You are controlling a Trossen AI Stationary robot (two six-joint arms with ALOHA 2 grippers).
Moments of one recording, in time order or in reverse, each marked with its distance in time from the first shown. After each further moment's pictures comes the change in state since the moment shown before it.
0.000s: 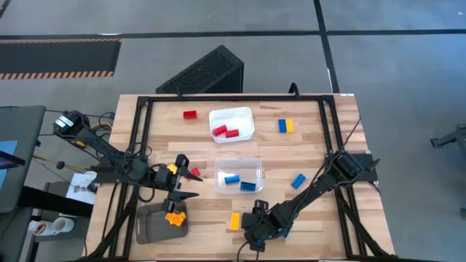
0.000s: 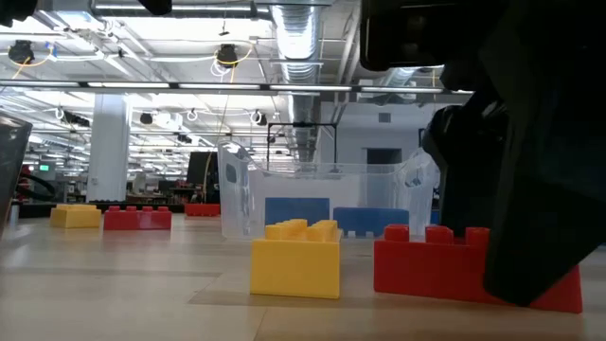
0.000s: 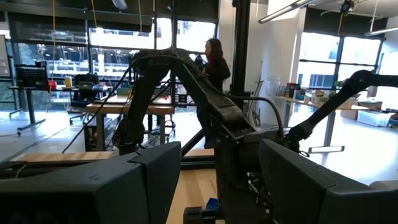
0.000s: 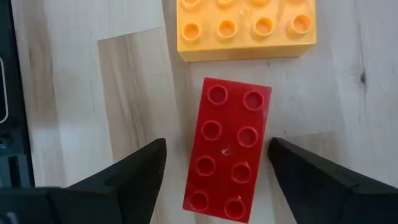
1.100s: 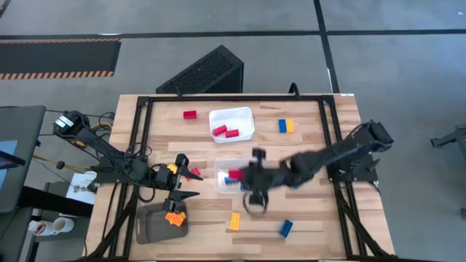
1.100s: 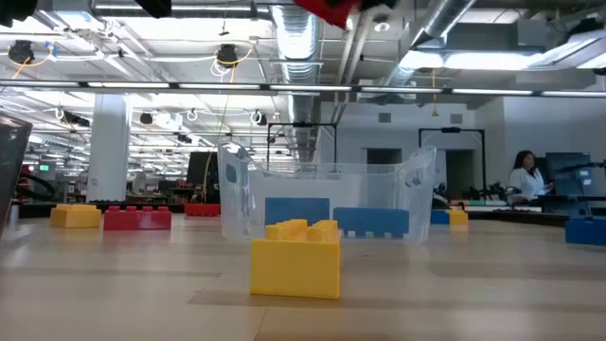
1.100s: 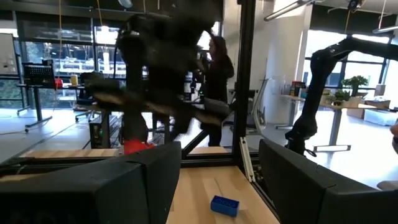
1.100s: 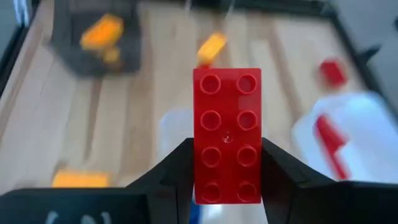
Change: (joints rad) left arm 0.000 0.000 0.000 -0.010 -0.022 0.000; right arm -0.255 -0.505 -0.007 -0.036 0.307 -0.592
